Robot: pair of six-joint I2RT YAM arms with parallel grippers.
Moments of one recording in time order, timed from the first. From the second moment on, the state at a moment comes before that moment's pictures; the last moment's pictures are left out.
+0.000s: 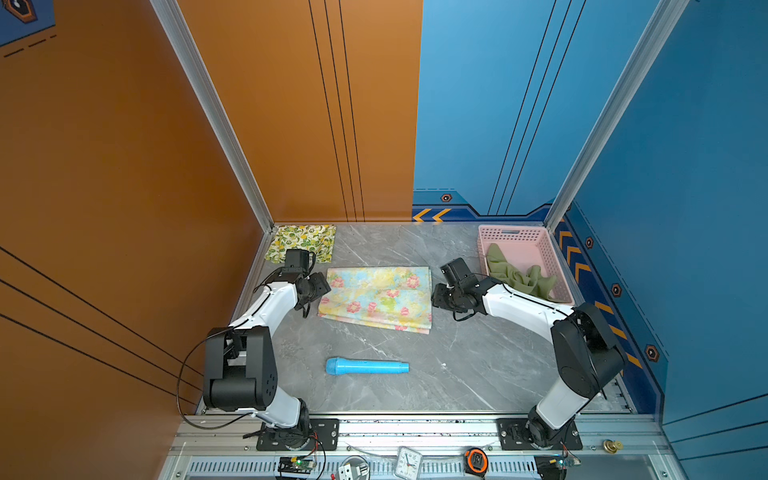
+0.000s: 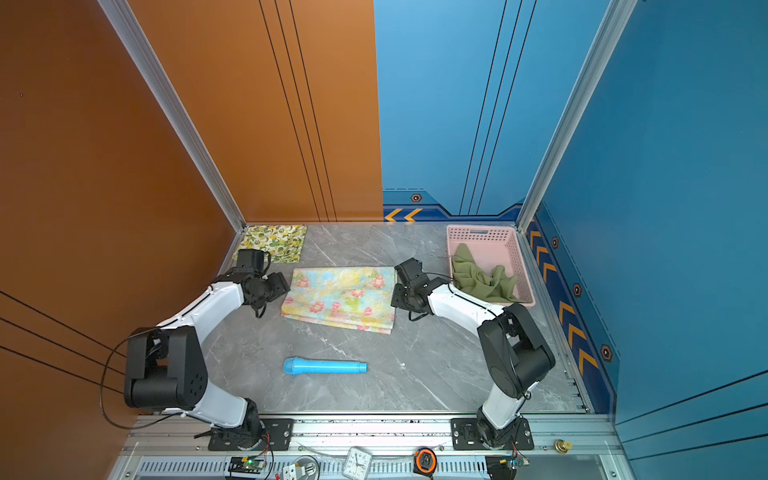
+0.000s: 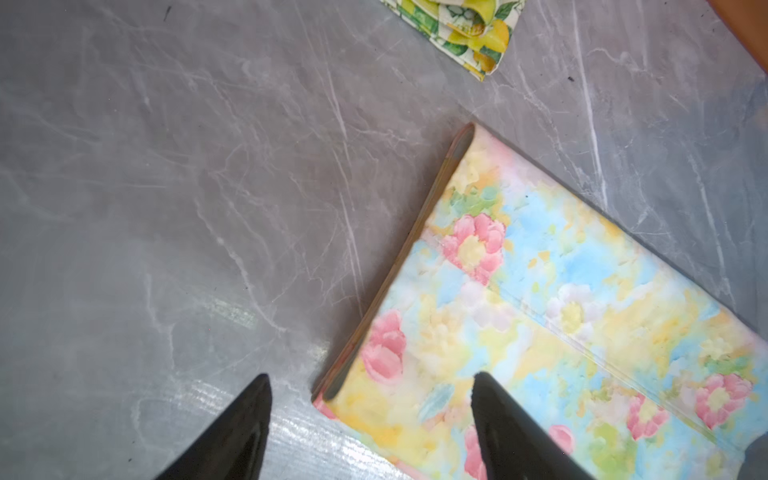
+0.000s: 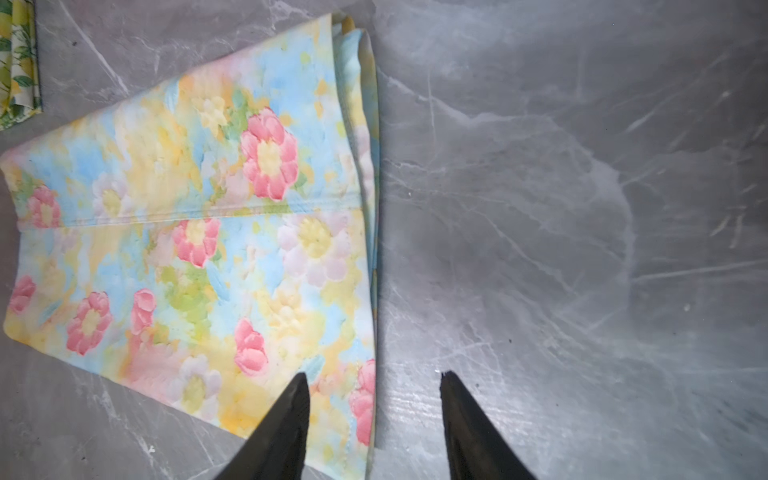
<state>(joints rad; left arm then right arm) 0.03 1.57 1.05 -0.51 0.00 -0.53 0.56 1.71 1.12 -0.40 -0.01 0.72</state>
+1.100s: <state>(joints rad) 0.03 1.94 1.32 -0.69 0.15 -0.32 0.58 1.94 1.21 -0.31 -0.04 0.79</state>
